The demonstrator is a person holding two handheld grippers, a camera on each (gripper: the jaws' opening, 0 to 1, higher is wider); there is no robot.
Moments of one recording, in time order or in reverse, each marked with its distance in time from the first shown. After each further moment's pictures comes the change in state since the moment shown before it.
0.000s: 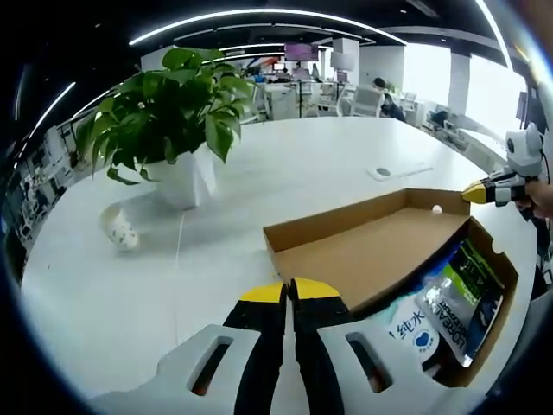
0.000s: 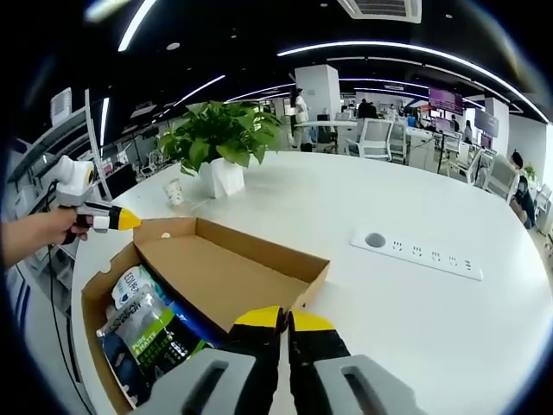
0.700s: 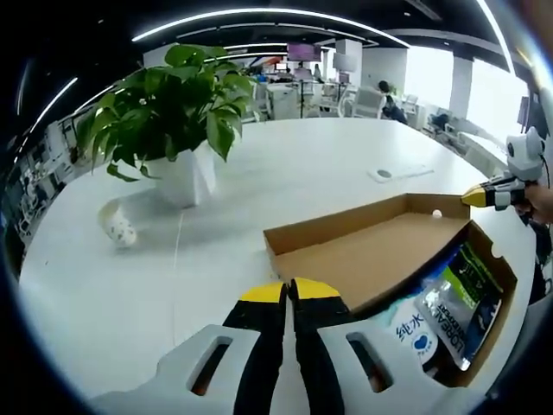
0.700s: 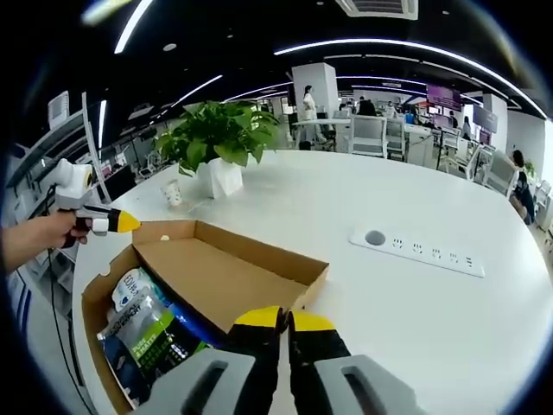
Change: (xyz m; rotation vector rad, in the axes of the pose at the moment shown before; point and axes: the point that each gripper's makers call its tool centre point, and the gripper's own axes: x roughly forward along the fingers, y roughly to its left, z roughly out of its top) left arm 0.001 0.001 0.000 -0.018 0.001 0.001; right arm 0.002 -0.001 0.000 0.018 0.005 -0.003
